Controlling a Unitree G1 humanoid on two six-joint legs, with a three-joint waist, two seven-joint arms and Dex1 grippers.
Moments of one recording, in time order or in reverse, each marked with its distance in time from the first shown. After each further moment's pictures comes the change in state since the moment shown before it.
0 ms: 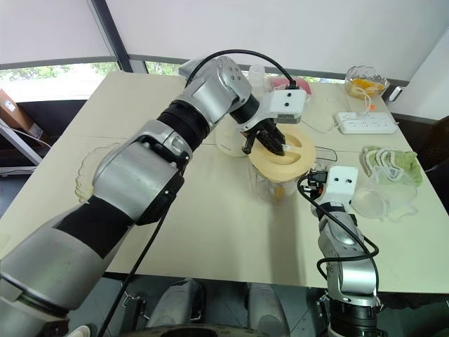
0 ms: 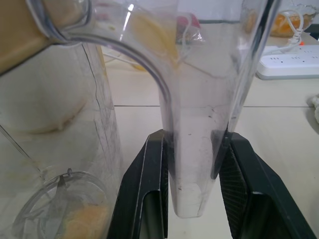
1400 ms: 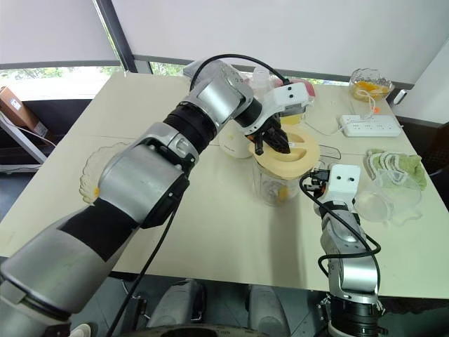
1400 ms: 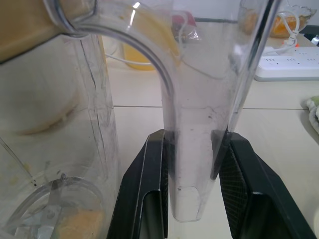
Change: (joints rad) left arm -0.003 -0.037 0.061 -0.033 -0.053 0.329 0.118; right arm -0.024 -0.003 -0.009 0.010 -0.032 0.034 -0.001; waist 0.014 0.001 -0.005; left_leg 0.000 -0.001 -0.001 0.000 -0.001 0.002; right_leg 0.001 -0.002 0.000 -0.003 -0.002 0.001
